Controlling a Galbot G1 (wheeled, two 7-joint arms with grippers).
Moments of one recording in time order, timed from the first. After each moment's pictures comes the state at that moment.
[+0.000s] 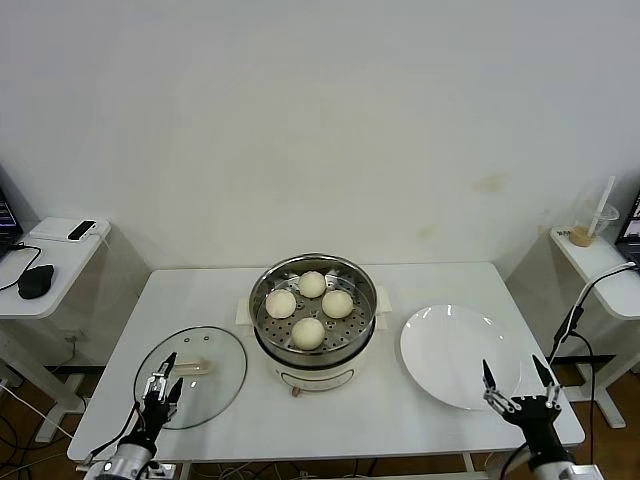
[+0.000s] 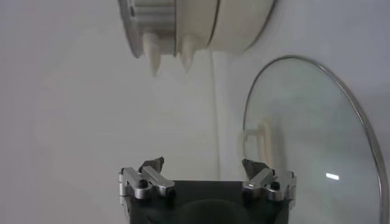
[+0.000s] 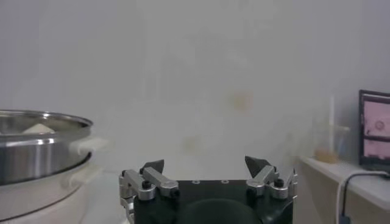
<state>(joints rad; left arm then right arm) 1.52 -1.17 -0.63 -1.70 1.25 -0.09 -0.16 -1.73 1.40 0.87 2.05 0.22 0.16 -0.16</state>
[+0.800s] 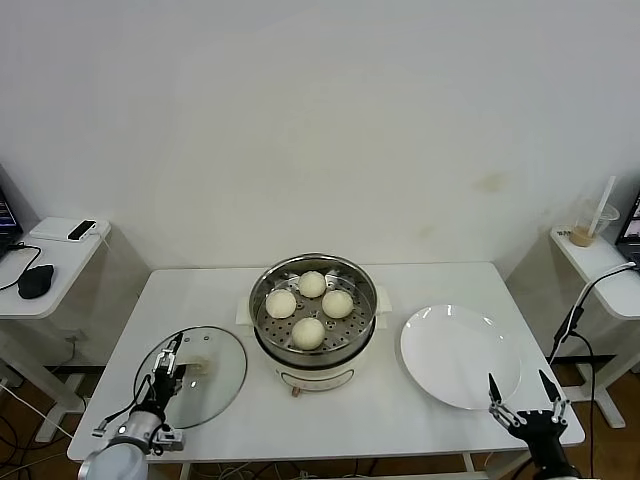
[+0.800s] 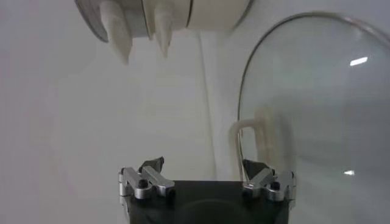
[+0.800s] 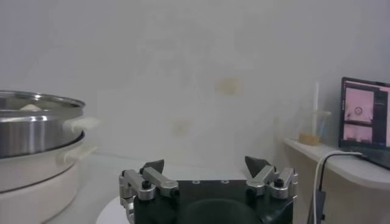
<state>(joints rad) 1.30 -1.14 -0.55 -1.49 1.26 -0.08 -0.15 -1.77 1.43 0.89 2.05 0.19 0.16 -0.18</state>
